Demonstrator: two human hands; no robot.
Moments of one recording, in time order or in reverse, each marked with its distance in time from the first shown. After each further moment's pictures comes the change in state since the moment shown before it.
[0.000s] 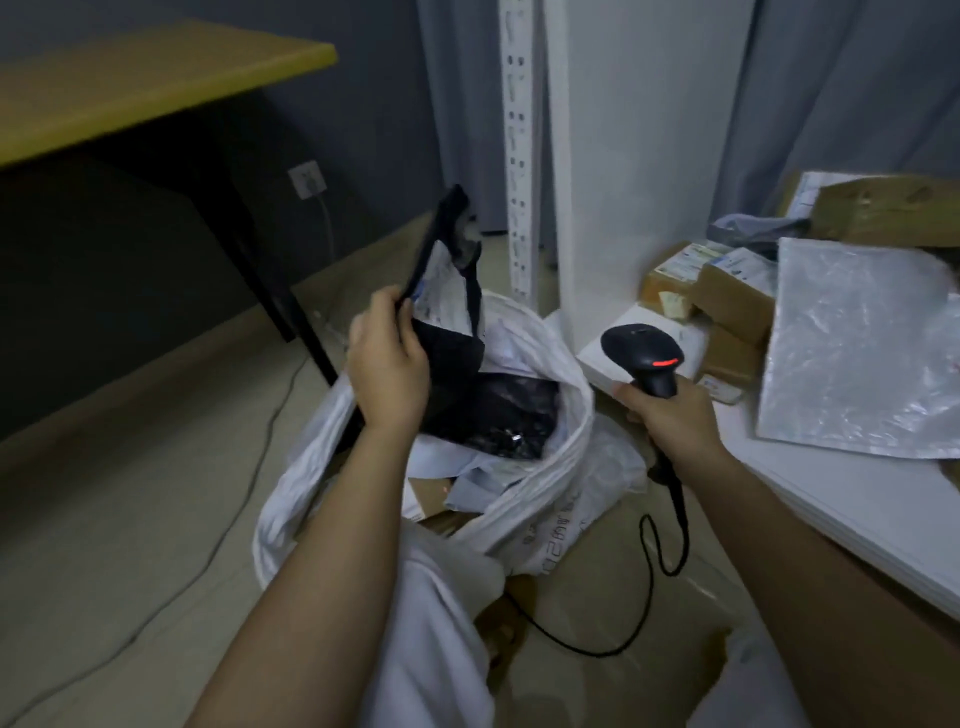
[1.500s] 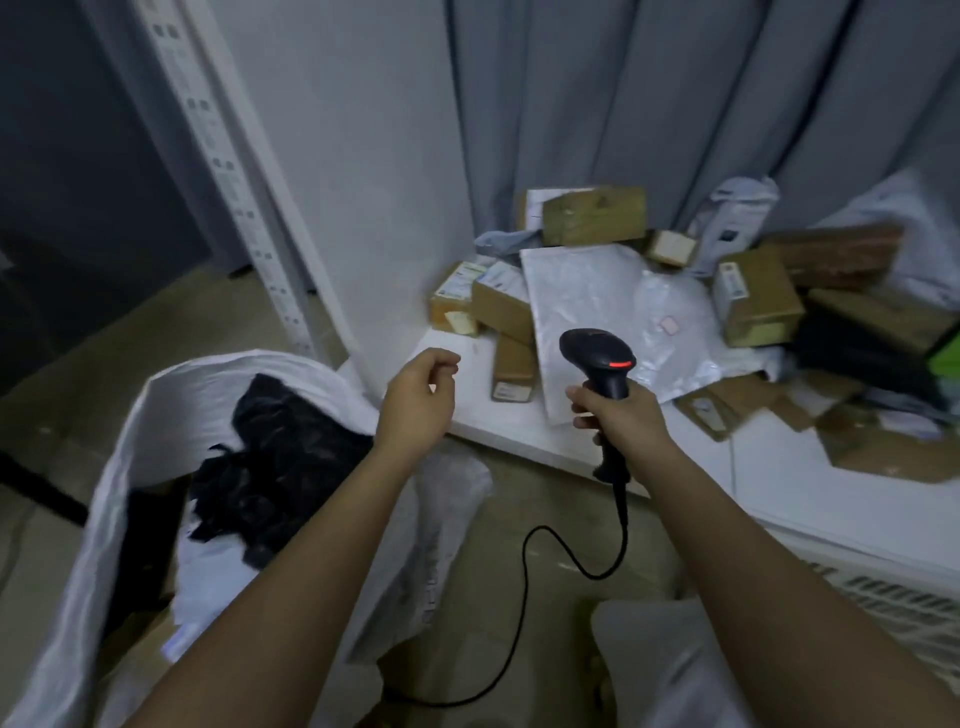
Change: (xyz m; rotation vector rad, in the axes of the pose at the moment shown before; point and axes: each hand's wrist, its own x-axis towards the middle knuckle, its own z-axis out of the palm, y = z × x) left_hand -0.069 0.129 0.154 -0.398 -0.849 -0.051; right_hand 0.004 0.017 -0.148 0.236 0.269 0.166
